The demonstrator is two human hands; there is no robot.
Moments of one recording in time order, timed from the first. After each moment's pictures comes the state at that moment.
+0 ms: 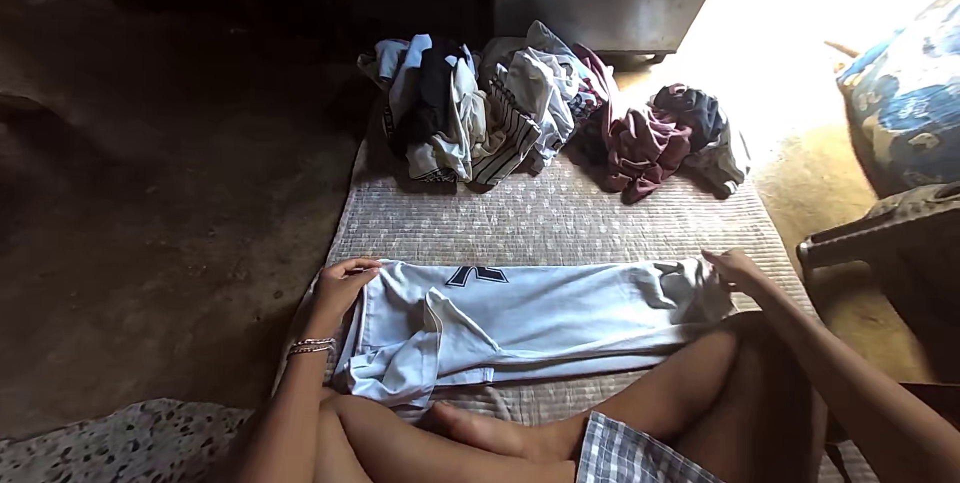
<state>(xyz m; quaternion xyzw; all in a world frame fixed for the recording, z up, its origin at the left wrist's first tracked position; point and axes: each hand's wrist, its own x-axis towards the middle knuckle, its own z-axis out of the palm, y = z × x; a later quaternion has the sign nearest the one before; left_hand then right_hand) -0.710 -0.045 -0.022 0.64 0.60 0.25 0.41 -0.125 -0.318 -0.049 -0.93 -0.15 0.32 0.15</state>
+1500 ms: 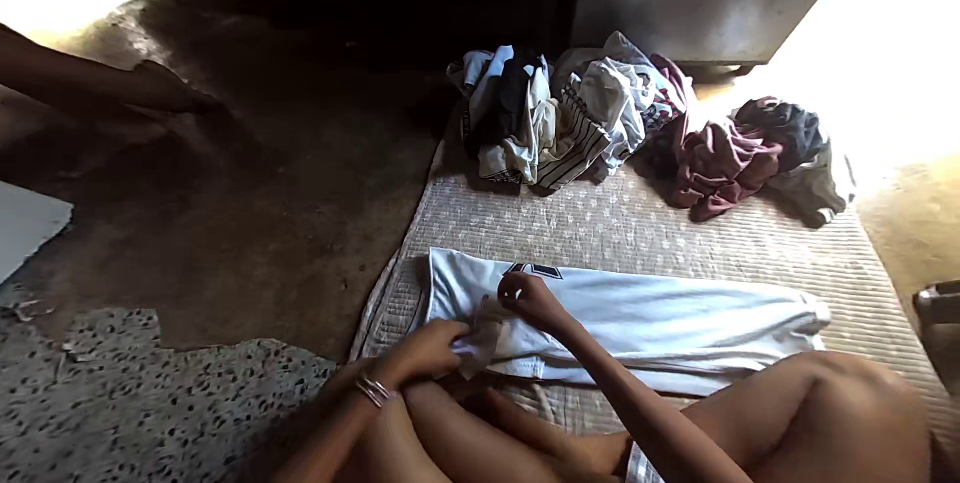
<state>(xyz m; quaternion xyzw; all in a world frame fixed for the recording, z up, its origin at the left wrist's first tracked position) -0.705 -0.141 0.033 0.80 0.43 -0.22 0.36 -0.488 -0.167 -0.018 -0.54 -0.60 0.48 0.34</state>
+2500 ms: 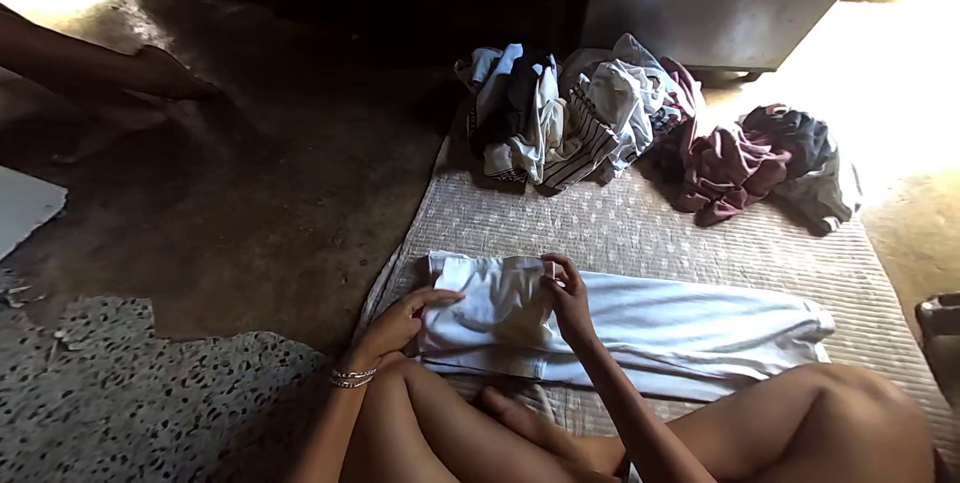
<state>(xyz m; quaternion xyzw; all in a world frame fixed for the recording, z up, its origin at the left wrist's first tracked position) -0.756 -0.116 0.006 0.76 0.43 0.12 0.48 -0.480 -0.186 -0.050 -0.52 -0.35 0.45 0.64</state>
